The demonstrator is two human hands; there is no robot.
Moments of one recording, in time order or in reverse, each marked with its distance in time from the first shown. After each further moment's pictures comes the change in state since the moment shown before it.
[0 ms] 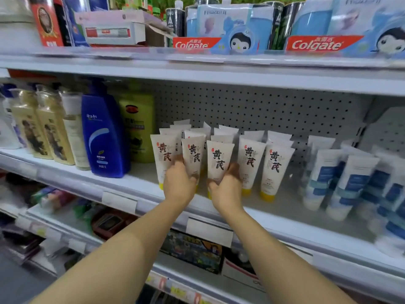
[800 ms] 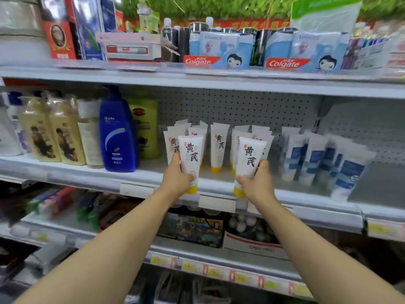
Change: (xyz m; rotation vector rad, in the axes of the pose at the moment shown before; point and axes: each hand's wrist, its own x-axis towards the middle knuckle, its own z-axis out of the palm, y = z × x) left_hand -0.059 -0.012 -0.093 -0.515 -0.356 -0.001; right_hand -0.085 -0.007 -0.058 0.220 0.184 0.141
